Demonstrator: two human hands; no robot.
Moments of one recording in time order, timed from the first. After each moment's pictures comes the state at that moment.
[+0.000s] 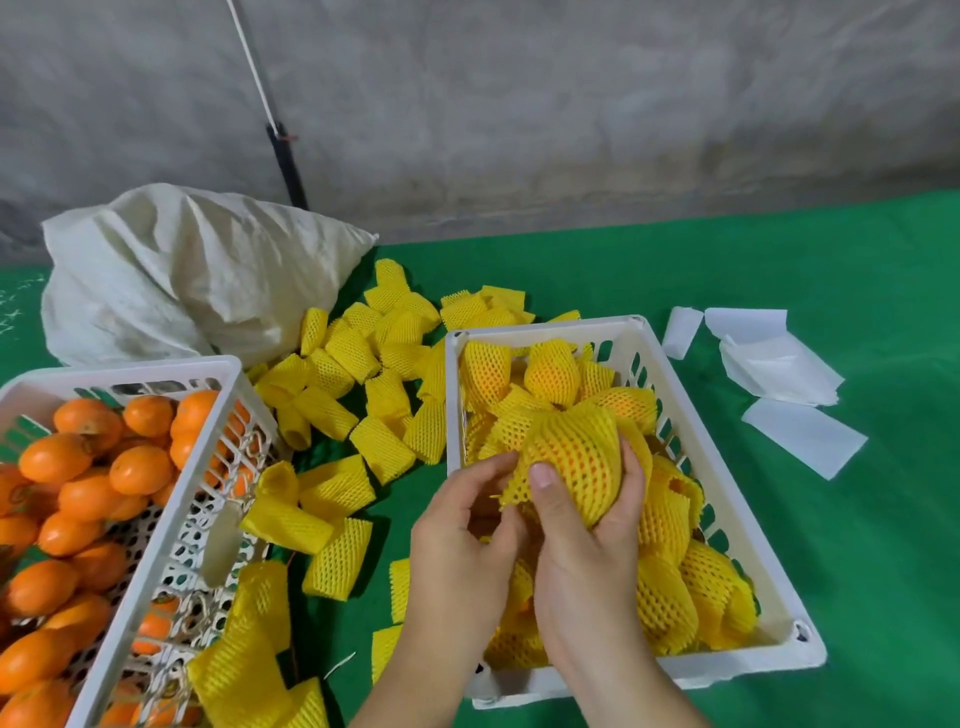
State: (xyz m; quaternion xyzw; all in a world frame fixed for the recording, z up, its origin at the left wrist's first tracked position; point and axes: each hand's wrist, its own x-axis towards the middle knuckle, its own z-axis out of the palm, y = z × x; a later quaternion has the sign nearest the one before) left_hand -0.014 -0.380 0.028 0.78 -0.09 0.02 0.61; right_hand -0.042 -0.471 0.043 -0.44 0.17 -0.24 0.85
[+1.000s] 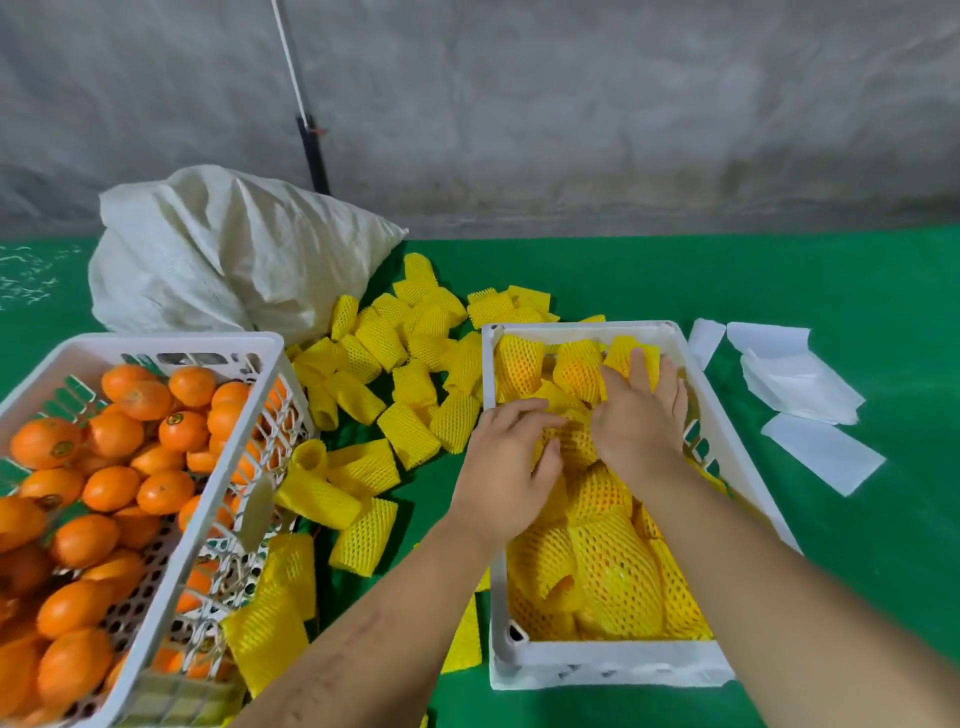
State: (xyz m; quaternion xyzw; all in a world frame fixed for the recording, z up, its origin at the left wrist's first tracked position) left_hand 0.063 -0.379 -0.004 0.88 -0.29 0.05 0.38; right_hand 0.072 -0.570 0.001 -0.97 0.20 -0.05 0.11
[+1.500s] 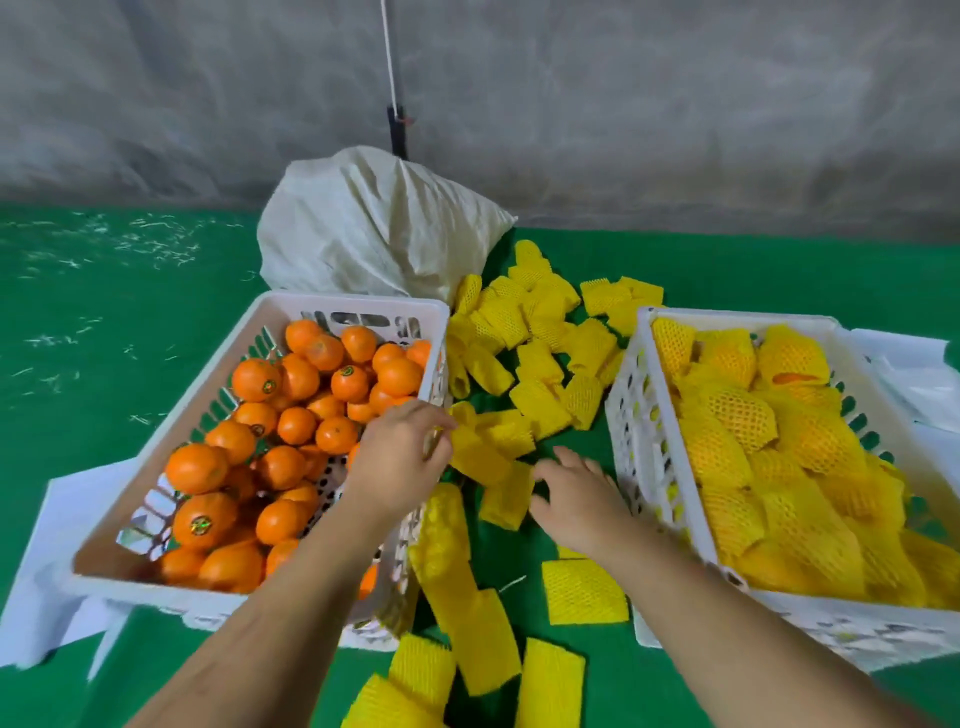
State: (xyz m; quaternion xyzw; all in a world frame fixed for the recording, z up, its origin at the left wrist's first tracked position) left_hand 0.078 -0.066 -0.006 0.93 -0.20 0.08 0.29; right_hand 0.033 -0.311 -0.049 -0.97 0.01 0.15 0.17
